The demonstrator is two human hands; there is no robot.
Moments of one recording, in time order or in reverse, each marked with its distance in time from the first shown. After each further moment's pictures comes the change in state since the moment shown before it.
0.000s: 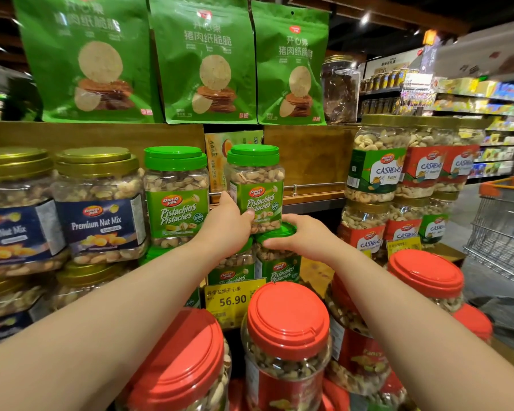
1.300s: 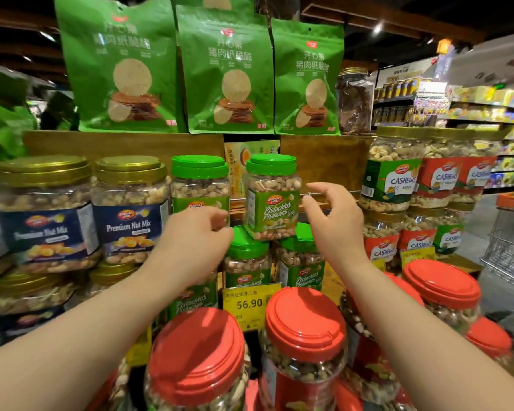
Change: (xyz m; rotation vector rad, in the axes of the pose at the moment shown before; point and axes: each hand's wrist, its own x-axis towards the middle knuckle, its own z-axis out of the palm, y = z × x) left_hand -0.075 -0.012 -0.080 0.220 0.131 0.139; right_hand -0.044 -0.055 -0.008 0.152 0.698 -0.269
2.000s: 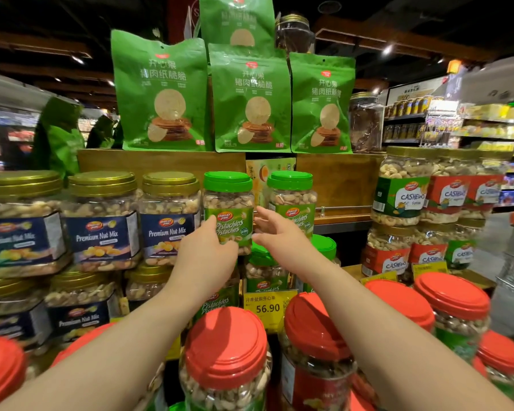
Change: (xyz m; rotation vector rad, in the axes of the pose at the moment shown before) left_hand -0.024 -0.013 -0.008 -0.136 0.106 -0.132; right_hand -0.016 -0.070 0.048 0.263 -0.675 0.257
